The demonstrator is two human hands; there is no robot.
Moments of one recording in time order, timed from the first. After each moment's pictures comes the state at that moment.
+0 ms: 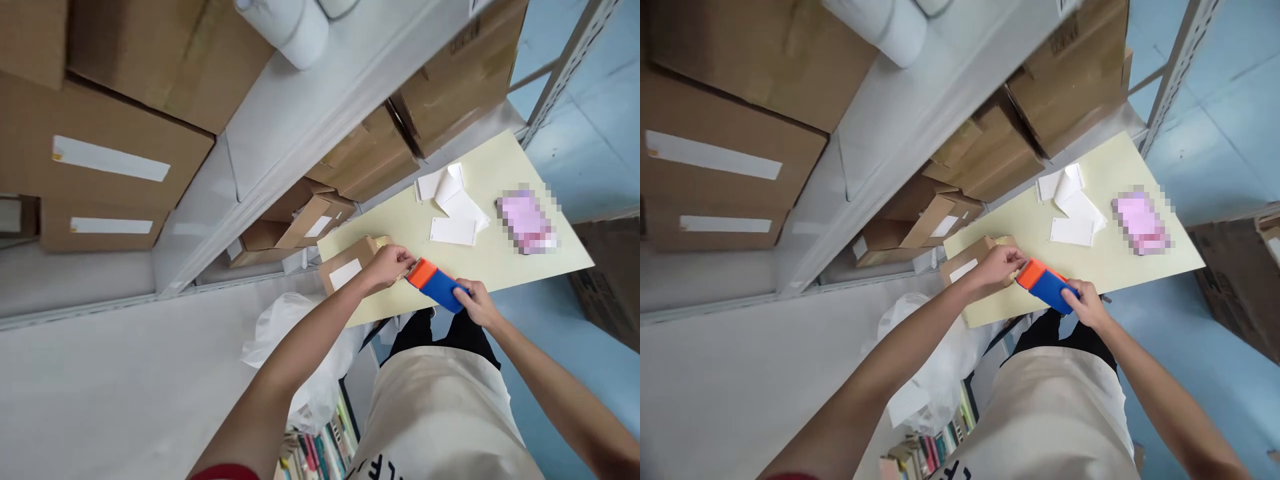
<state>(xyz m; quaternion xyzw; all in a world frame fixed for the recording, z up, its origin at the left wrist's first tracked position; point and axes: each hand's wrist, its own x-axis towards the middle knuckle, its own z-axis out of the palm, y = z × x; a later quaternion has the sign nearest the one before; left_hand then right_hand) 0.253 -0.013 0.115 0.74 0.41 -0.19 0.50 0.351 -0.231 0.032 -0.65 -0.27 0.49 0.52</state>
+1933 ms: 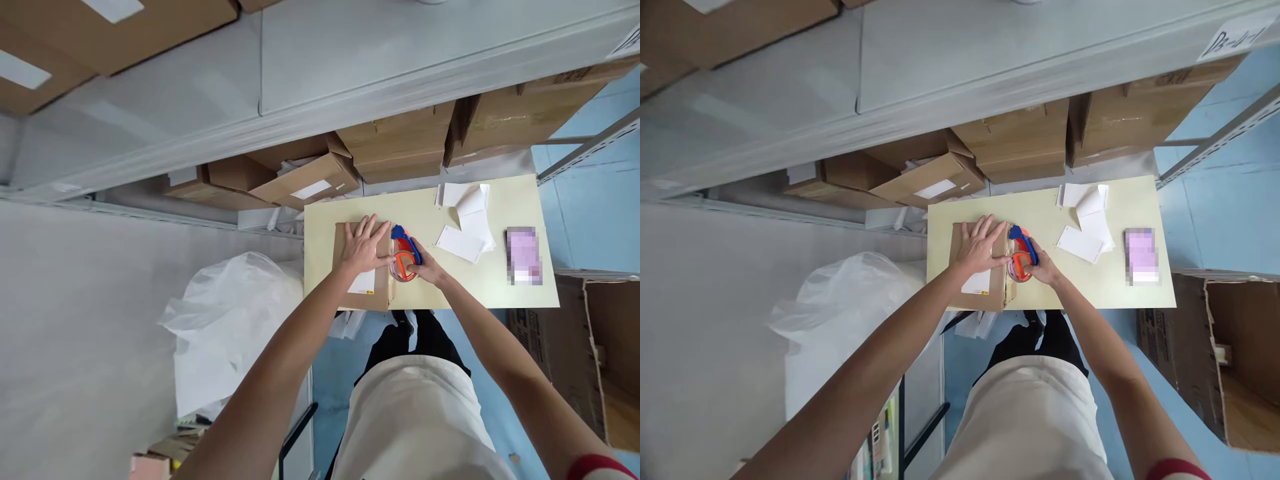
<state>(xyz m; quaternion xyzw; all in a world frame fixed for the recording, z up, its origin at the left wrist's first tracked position) 0.155 0.027 0.063 0.91 0.37 -0.14 0.11 0.327 -0.103 -0.028 -0.58 -0.29 0.63 0.42</state>
